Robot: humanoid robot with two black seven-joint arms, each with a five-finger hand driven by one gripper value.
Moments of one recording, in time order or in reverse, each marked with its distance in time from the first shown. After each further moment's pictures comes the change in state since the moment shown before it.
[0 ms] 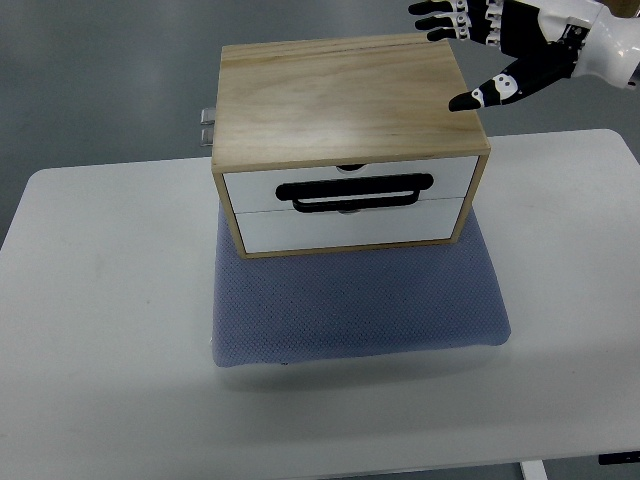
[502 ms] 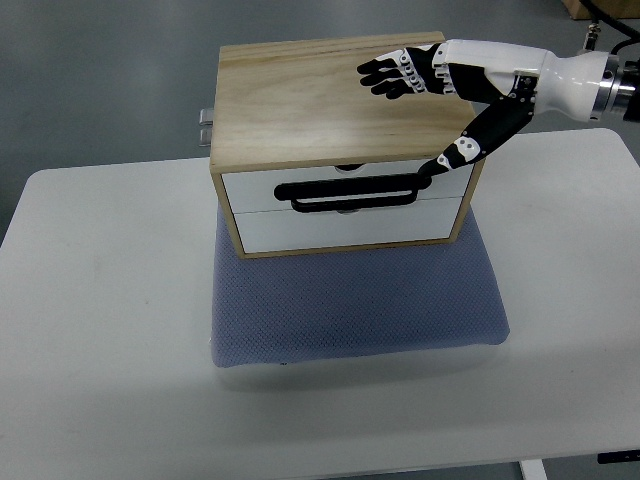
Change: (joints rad) left arm 0.000 0.000 -0.001 0.000 0.000 0.000 0.000; right arm 0.061 -0.046 -0.155 0.128 -0.078 0.000 -0.016
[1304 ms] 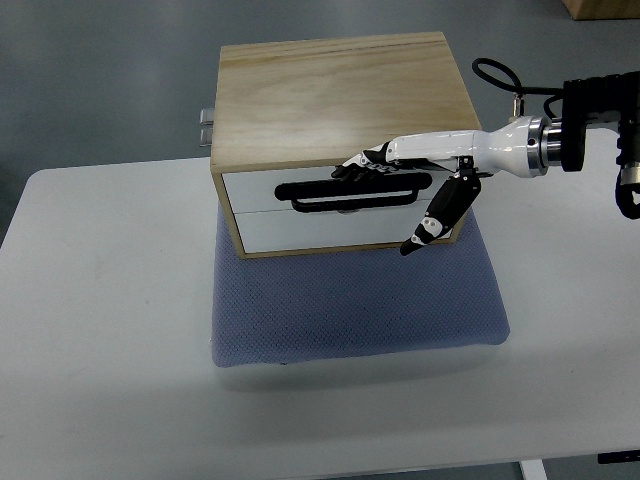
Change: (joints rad) left arm 0.000 0.000 0.000 0.000 0.000 0.000 0.000; right arm 0.075 0.056 -0.209 0.043 -0.123 0.000 -0.165
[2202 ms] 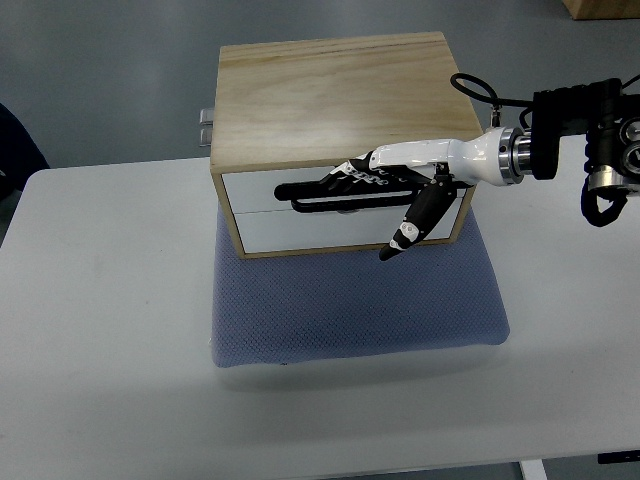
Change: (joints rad) left arm 0.000 0.000 0.000 0.000 0.000 0.000 0.000; right arm 0.029 0.065 -0.048 -0.018 0.124 -0.066 -0.131
